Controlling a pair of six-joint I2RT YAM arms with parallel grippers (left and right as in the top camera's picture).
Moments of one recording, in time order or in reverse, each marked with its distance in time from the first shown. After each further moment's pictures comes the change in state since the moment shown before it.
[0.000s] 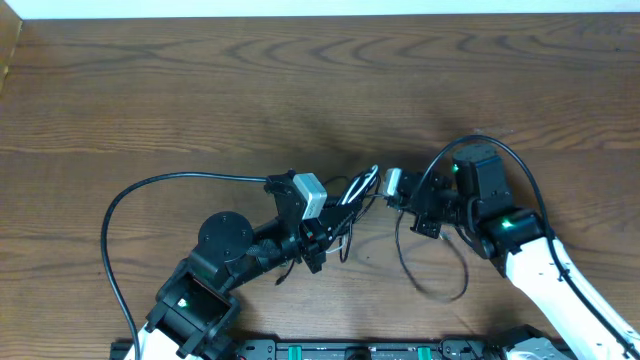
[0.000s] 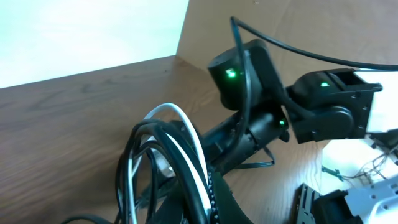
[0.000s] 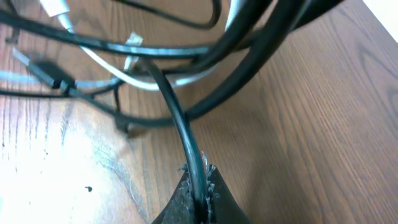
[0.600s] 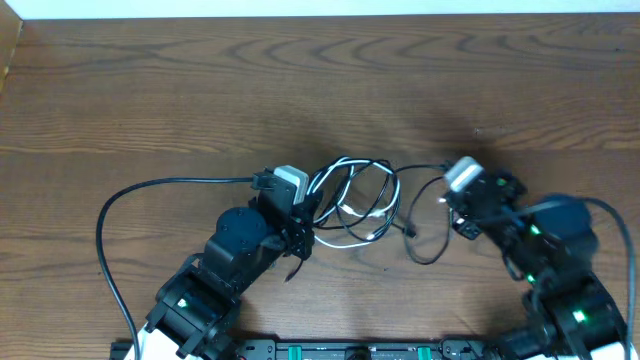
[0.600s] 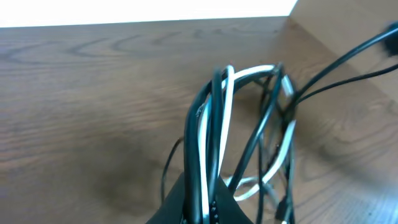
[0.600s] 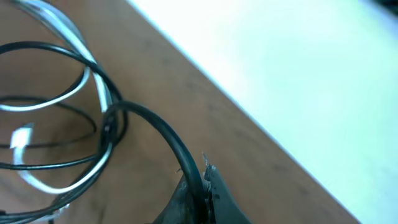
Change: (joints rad) left arm 0.000 -0.001 0.000 -0.275 -0.393 0.000; right arm -0.039 -0.519 0.000 0.001 0.352 0.233
